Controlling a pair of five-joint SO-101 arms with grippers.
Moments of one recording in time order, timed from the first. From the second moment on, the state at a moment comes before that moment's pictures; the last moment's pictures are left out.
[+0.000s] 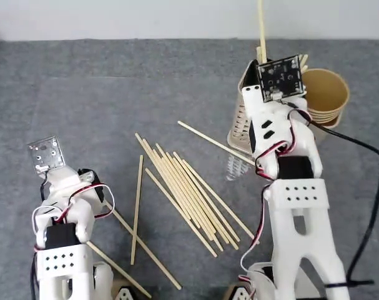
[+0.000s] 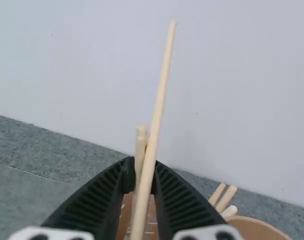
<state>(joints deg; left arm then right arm) -13.7 -67.0 77.9 45.9 15.6 -5.3 -33.1 38.2 12.1 15.0</state>
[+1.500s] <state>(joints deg) -13.7 -67.0 77.9 45.9 15.6 -3.7 -57.5 38.9 48.3 13.1</state>
